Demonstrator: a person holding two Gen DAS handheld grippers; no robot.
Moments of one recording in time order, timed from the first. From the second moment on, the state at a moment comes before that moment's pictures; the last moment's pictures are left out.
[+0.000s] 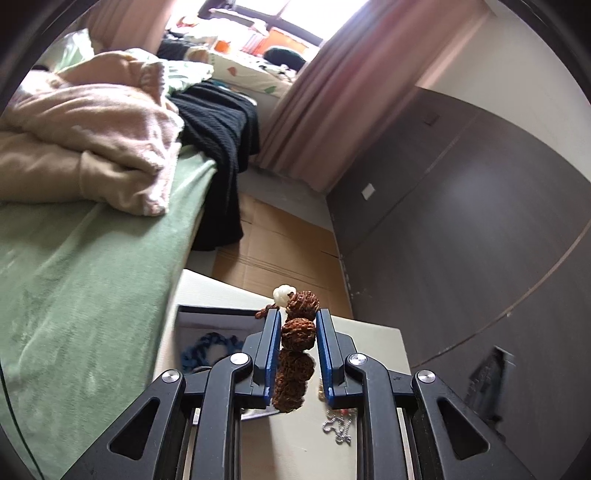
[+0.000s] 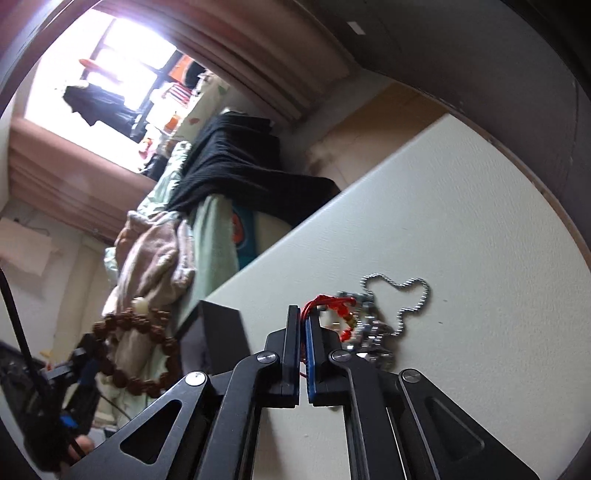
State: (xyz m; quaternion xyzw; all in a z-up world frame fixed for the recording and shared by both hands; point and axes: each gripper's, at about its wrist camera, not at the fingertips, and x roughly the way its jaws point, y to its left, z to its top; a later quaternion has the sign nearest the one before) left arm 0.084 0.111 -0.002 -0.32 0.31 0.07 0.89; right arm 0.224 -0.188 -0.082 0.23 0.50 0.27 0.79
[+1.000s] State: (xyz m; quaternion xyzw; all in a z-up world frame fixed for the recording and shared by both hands) left arm 0.066 0.154 -0.010 -0.37 0.31 0.14 0.86; right arm 0.195 -0.086 -0.062 0.20 0.51 0.39 0.74
